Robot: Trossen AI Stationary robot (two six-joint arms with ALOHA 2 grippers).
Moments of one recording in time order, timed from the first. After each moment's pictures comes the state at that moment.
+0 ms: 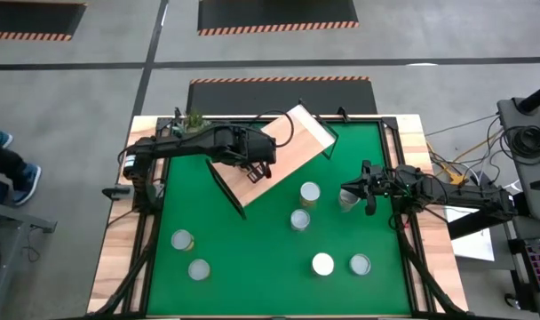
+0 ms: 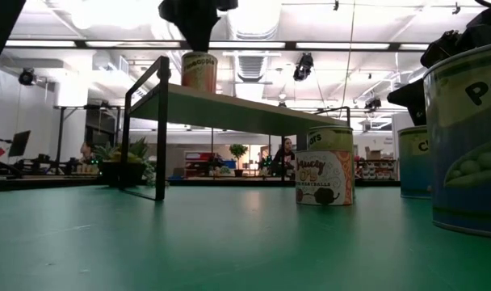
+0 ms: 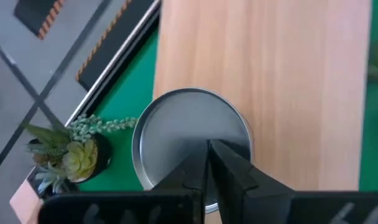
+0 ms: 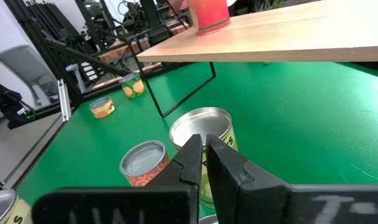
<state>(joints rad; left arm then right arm) 0.06 1.88 2.05 -1.56 -0.49 -0.61 -0.17 0.19 0.03 0.00 -0.13 0.30</state>
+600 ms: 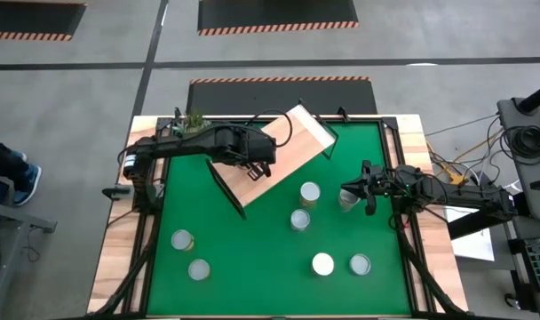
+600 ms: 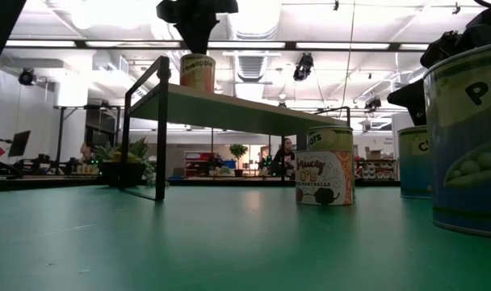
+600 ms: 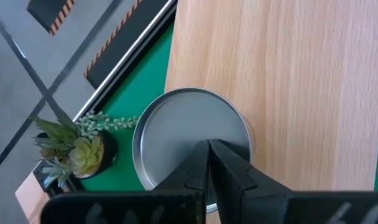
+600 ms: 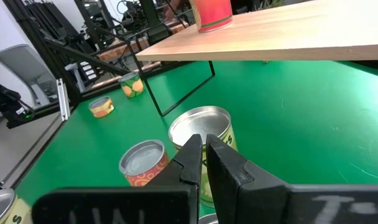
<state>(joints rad) 0.06 1.88 2.04 -1.57 -0.52 -0.64 -0.17 0.19 0.03 -0.02 -0.13 0.30</state>
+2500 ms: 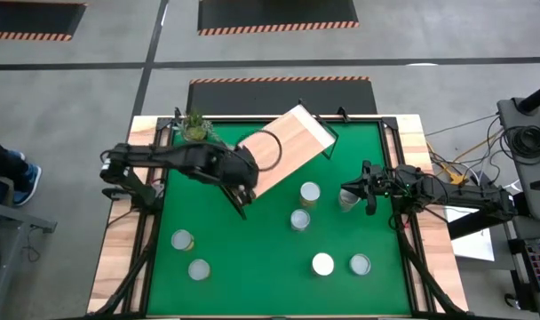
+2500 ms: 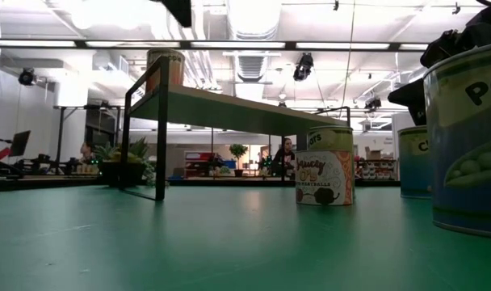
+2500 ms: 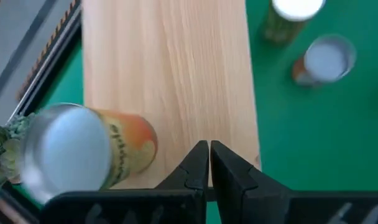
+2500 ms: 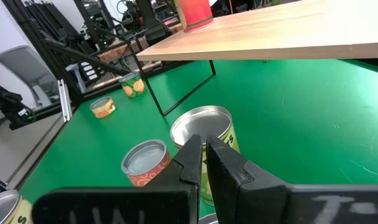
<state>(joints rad) -0.12 1.72 1.91 -1.49 -0.37 -0.63 -0.17 0.19 0.04 -0.02 -0.13 0.31</state>
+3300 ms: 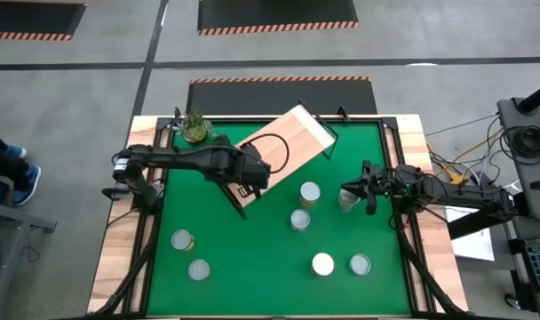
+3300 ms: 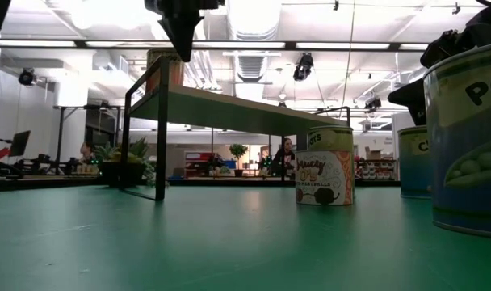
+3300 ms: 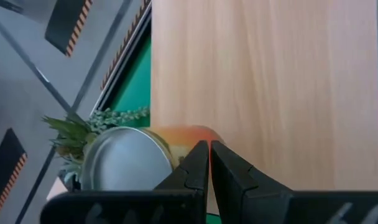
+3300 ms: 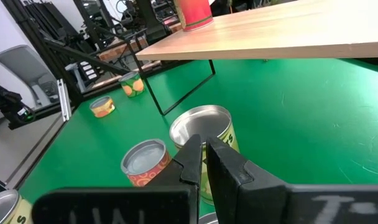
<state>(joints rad) -0.06 1.81 1.88 -1.57 -0.58 -0.62 -0.17 0.19 0.04 -0.03 -0.13 0.31</state>
